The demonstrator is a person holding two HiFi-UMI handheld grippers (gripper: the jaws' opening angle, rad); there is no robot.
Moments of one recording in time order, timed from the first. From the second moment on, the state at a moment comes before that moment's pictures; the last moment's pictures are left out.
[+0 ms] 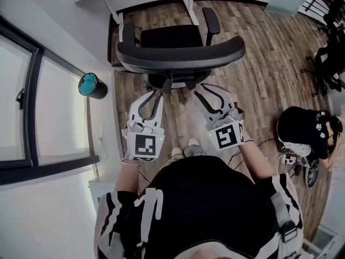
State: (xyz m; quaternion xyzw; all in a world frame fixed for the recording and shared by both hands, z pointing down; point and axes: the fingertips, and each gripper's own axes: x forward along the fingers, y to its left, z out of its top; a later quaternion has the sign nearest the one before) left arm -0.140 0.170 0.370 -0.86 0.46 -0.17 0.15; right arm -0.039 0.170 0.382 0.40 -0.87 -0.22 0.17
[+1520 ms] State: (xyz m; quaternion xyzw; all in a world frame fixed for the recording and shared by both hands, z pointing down) left arm -0.143 0.103 0.438 -0.73 0.46 -0.37 0.34; right arm -0.031 0.088 0.440 0.47 -0.69 -0.42 0.34
